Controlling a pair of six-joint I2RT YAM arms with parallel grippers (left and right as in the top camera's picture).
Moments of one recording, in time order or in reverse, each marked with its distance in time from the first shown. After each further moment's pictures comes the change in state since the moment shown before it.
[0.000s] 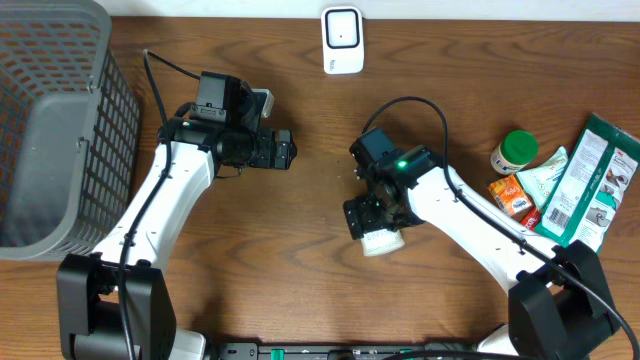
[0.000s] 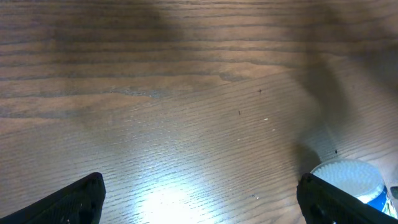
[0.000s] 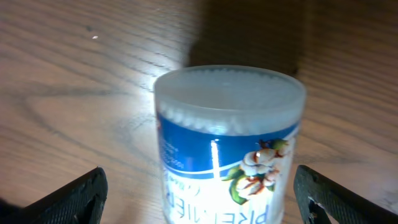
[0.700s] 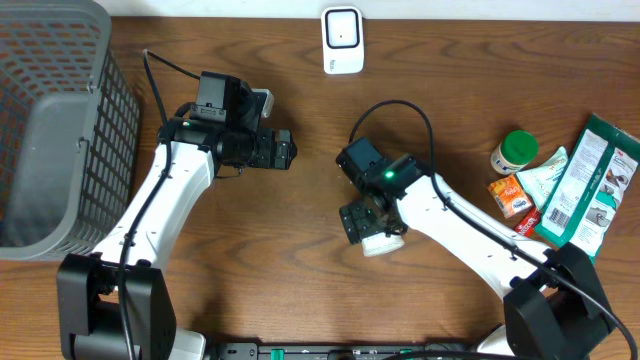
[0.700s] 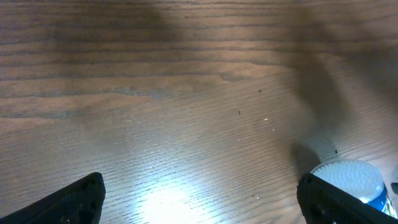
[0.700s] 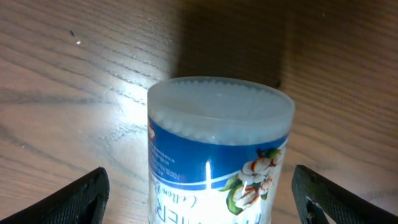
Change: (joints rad) left arm 0.000 0.000 0.000 0.000 0.000 0.000; right arm 0.069 0.000 -0.019 0.031 0.131 0.000
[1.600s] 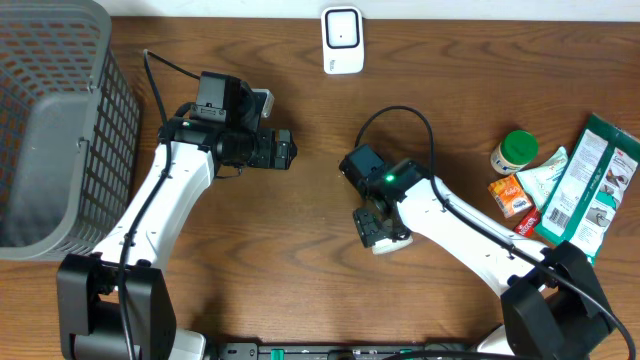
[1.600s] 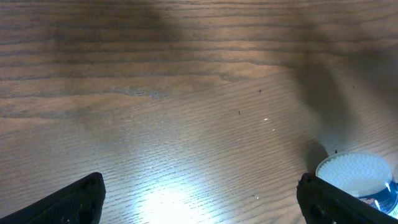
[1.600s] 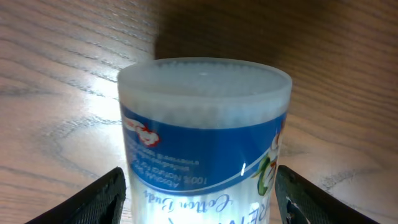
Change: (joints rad) left arm 0.000 0.000 0.000 0.000 0.000 0.000; right arm 0.000 0.000 -0.040 -0.021 0.082 0.008
